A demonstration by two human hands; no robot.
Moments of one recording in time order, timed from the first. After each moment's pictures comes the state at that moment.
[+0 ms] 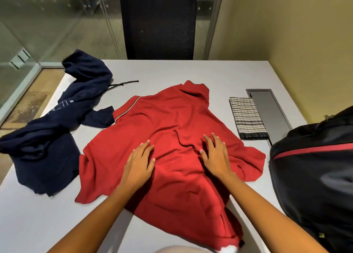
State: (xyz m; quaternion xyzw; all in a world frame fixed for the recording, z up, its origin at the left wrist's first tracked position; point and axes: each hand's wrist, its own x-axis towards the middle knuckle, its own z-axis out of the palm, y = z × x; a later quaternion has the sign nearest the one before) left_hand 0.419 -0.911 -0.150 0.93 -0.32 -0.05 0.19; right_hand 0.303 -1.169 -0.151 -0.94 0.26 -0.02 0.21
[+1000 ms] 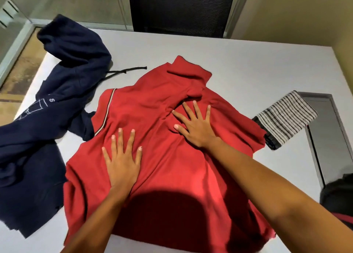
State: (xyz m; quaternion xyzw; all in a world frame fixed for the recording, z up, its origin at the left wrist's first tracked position) left_hand 0.543 -0.914 -0.219 0.99 -0.10 -0.02 0.10; right_hand 0.546 -1.186 -0.199 -0.99 0.03 0.08 0.08
